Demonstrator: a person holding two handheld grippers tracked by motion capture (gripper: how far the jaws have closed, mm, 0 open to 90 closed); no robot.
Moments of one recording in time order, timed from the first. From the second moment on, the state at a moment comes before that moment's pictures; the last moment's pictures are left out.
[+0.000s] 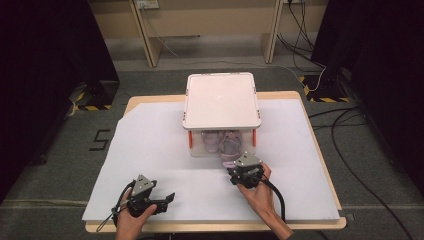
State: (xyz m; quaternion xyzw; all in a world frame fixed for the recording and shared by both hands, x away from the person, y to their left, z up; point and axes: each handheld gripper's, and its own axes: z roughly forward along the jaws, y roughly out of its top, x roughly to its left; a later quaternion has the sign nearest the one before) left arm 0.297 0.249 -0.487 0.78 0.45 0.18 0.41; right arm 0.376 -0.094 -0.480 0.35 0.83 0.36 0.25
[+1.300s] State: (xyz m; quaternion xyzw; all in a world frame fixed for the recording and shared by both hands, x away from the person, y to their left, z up) left arm 0.297 0.249 -0.488 0.78 0.45 0.18 0.40; right arm 0.436 -0.098 -0.486 0.39 0.80 0.37 0.27
